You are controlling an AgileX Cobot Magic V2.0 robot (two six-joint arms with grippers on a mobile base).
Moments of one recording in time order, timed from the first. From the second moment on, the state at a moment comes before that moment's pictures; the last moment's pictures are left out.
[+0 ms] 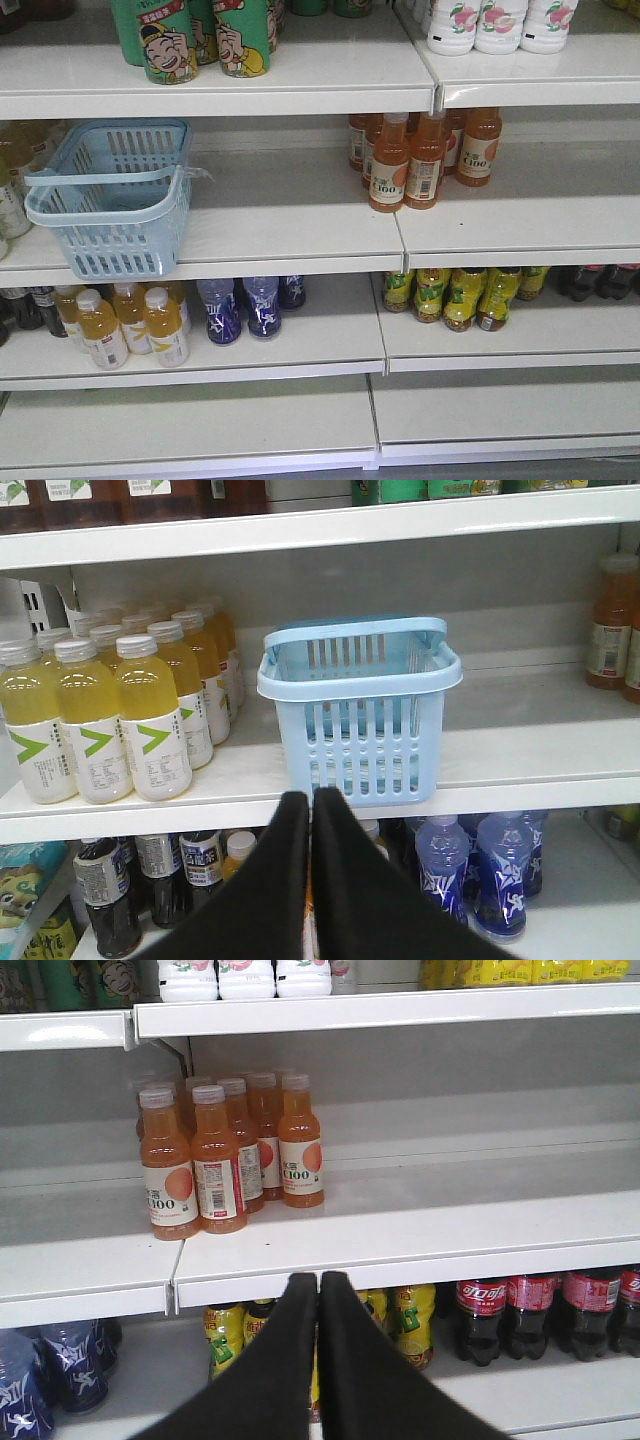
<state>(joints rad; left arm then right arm) 0.08 -0.01 0.03 0.05 0.12 -0.05 -0.10 -0.01 0.03 0.01 0.09 0.04</state>
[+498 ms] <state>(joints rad) 0.08 -0.01 0.03 0.05 0.12 -0.05 -0.10 -0.01 0.03 0.01 0.09 0.04</state>
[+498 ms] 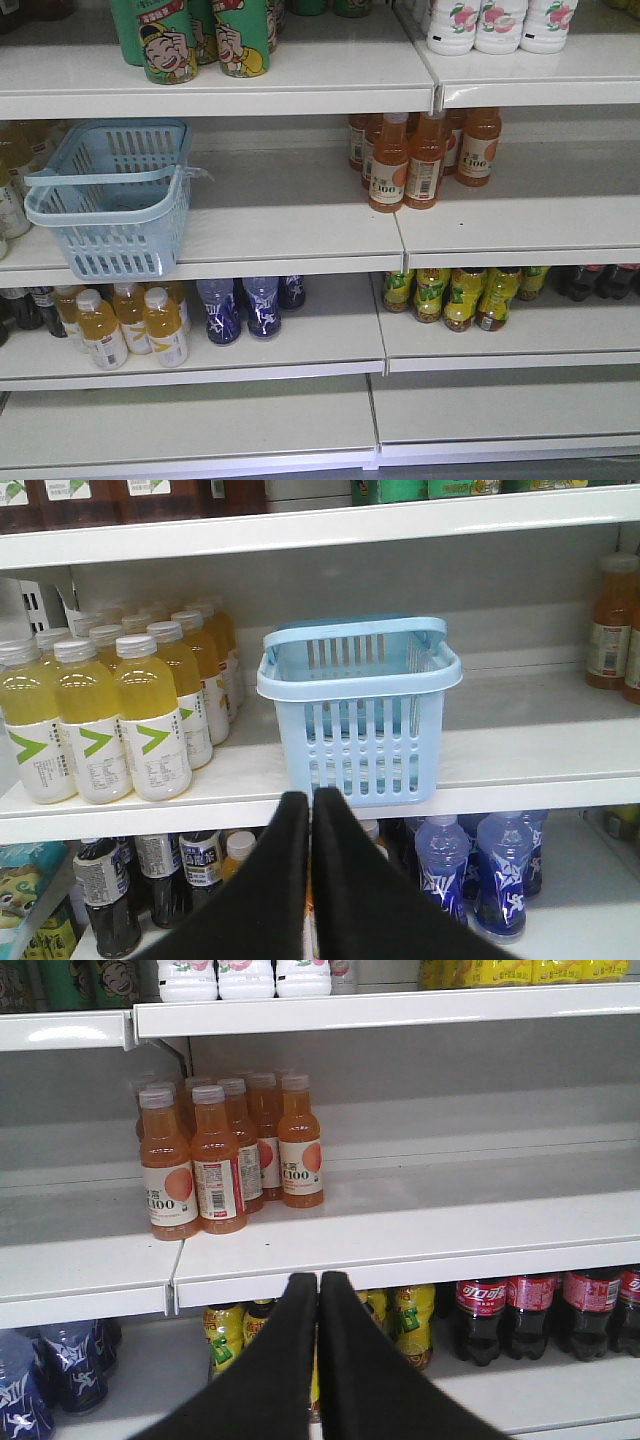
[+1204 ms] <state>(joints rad) 0.08 -0.01 0.02 0.02 0.00 -0.06 -0.10 -0.01 0.03 0.01 0.09 0.04</state>
